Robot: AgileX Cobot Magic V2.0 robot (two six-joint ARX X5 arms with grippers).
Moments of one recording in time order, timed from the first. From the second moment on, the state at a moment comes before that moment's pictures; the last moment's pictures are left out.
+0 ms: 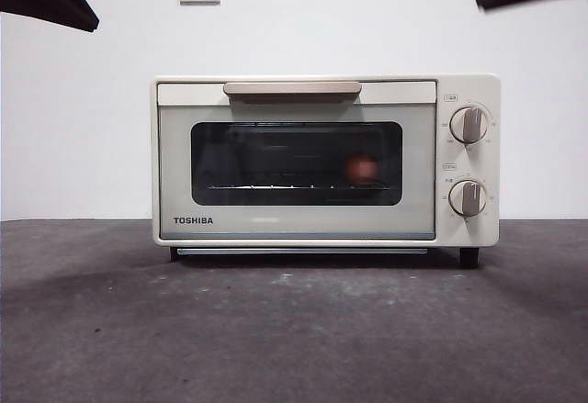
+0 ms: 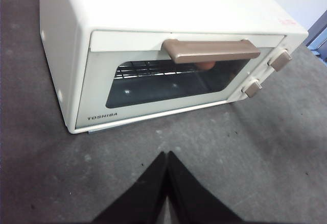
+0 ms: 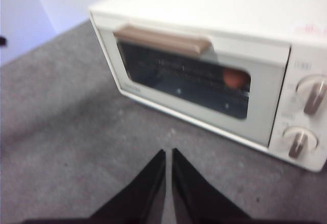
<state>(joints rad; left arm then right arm) -0.35 0.82 0.73 -0.32 0.29 -0.25 0.65 0.61 0.55 -0.24 -0.03 0.19</state>
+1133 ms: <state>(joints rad) -0.21 0.71 0.70 -0.20 0.14 -0.02 0.65 0.61 0.54 -0.23 0.03 0.18</state>
